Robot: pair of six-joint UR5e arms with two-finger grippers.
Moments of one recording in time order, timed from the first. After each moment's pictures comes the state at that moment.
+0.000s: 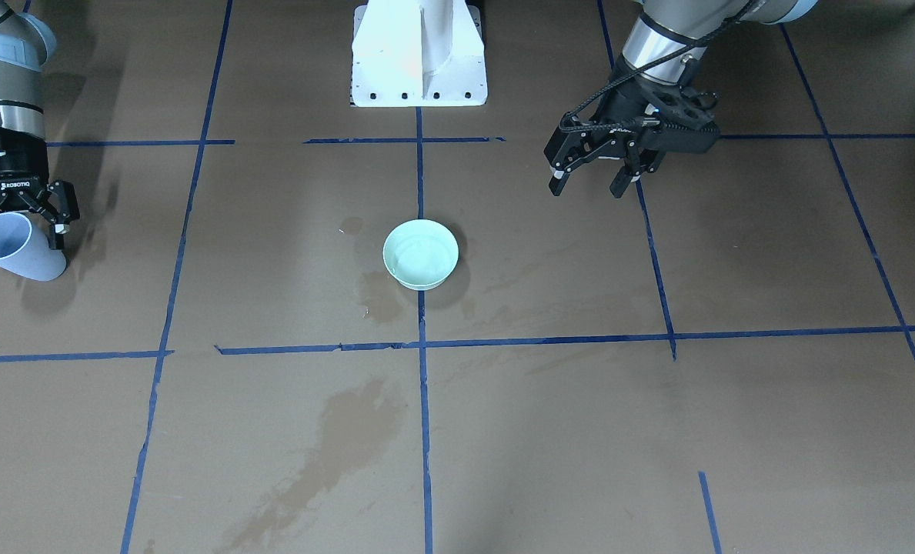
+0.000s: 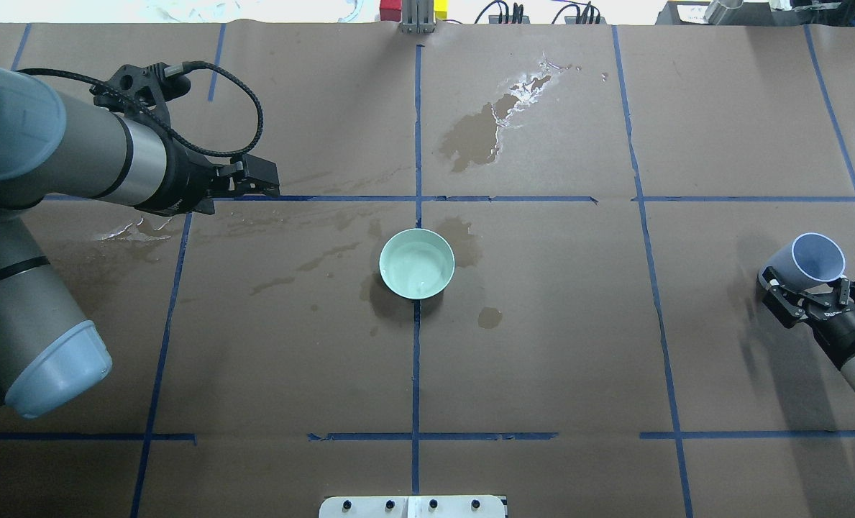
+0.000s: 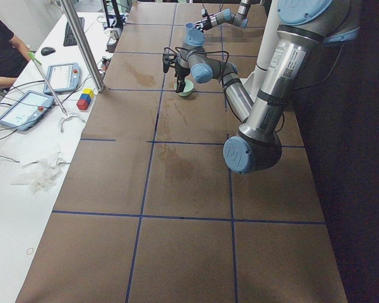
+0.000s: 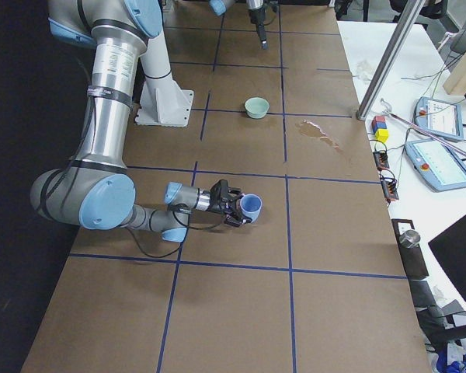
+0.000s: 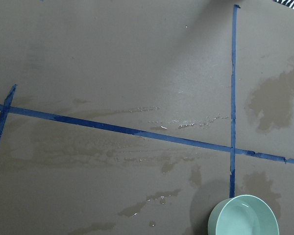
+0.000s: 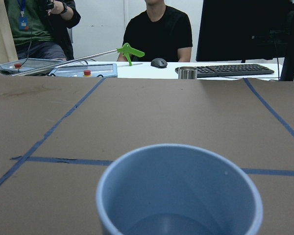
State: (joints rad) left arm -0.73 -1.96 -2.06 -1.74 -1.90 -1.34; right arm 0.30 -1.86 1.41 0.04 0.69 1.11
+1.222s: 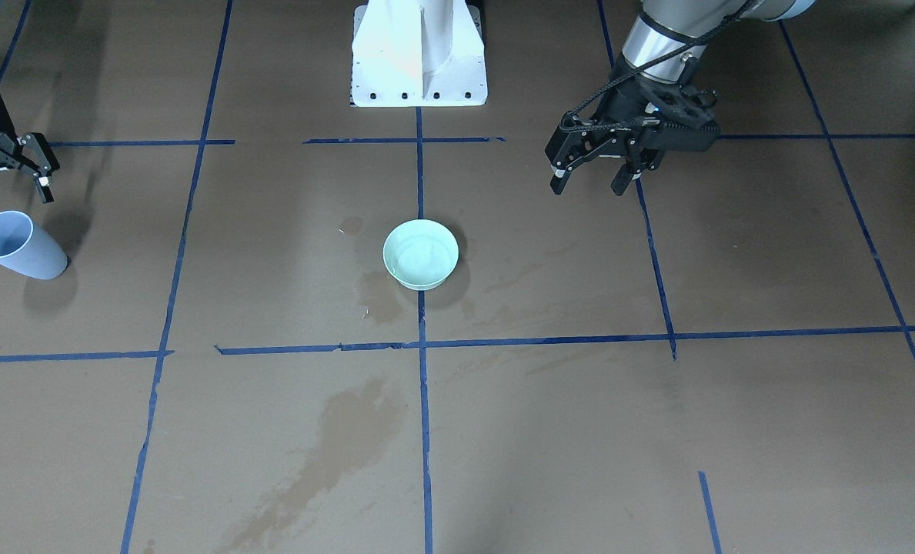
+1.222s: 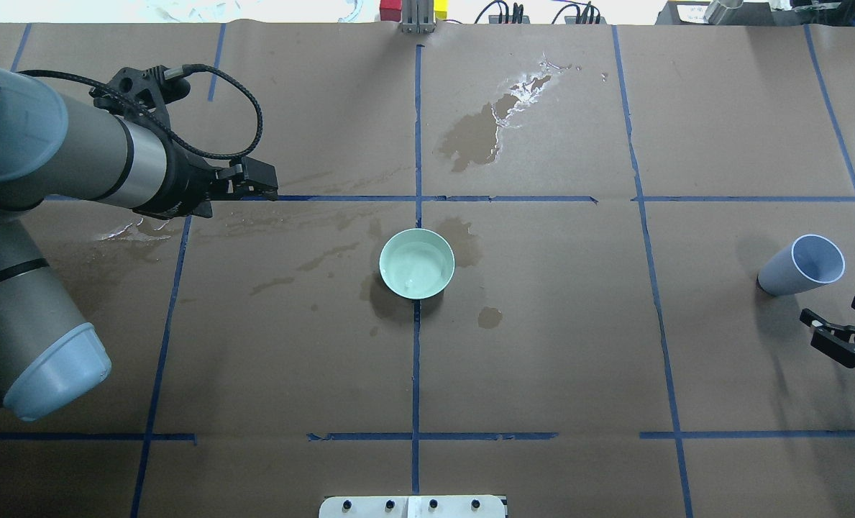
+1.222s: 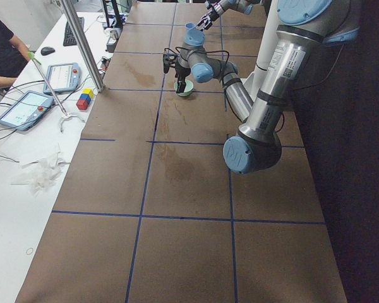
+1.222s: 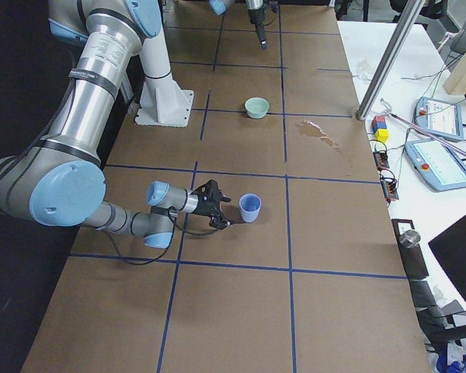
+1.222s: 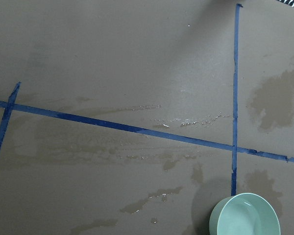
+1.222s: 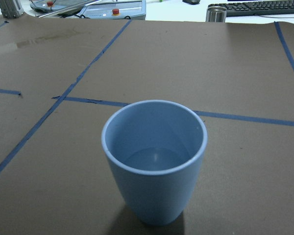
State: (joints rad) left arm -0.73 -1.96 -2.06 -1.72 -1.90 -1.34; right arm 0.30 -2.11 1.60 0.10 1.03 1.07
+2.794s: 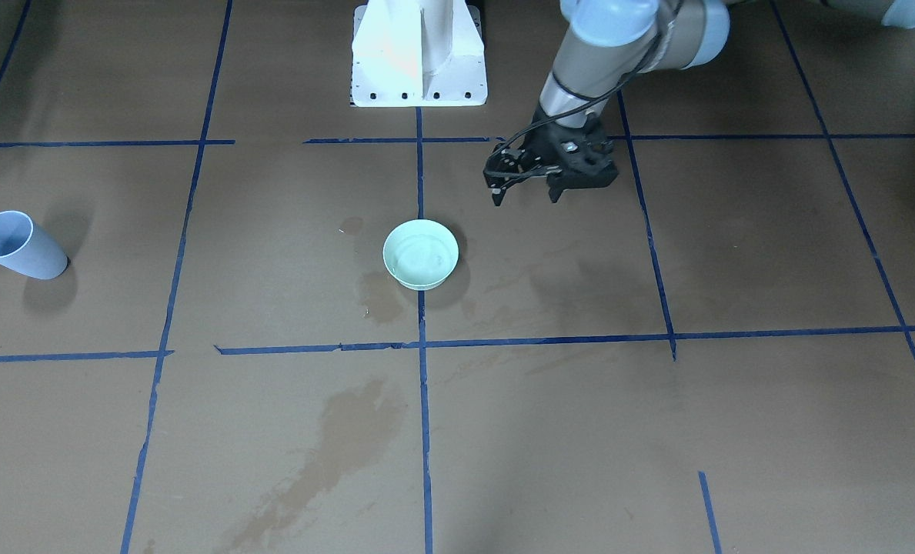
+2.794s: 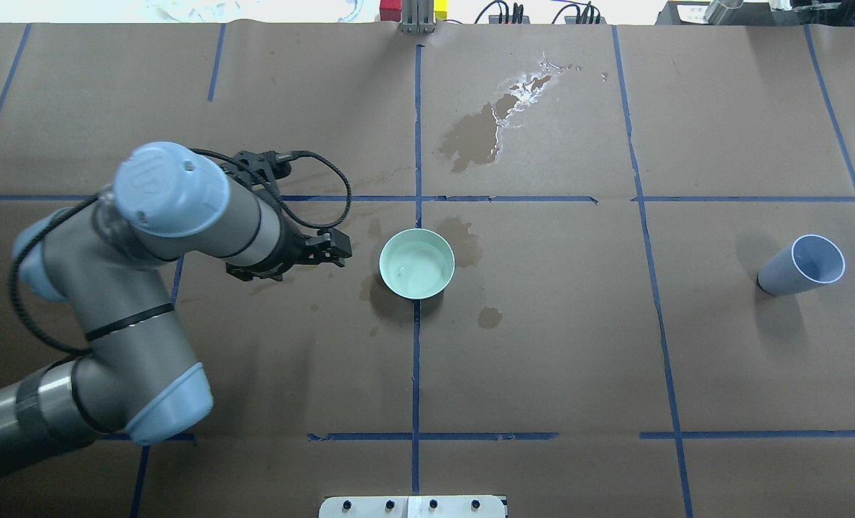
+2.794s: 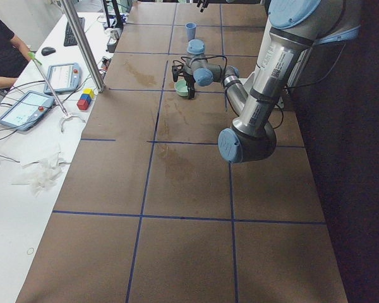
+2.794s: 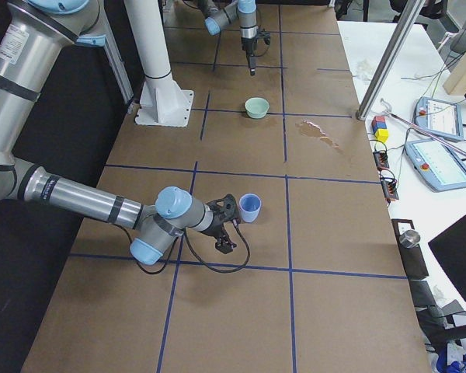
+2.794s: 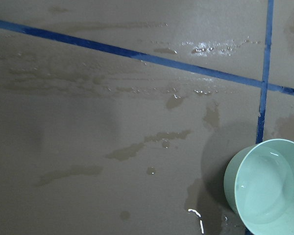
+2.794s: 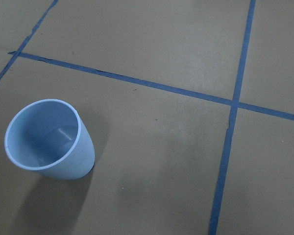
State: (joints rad) left arm -0.56 -2.10 -1.83 -1.72 -1.90 -1.42; right arm 1.32 -2.01 1.66 -0.38 2.24 0.44
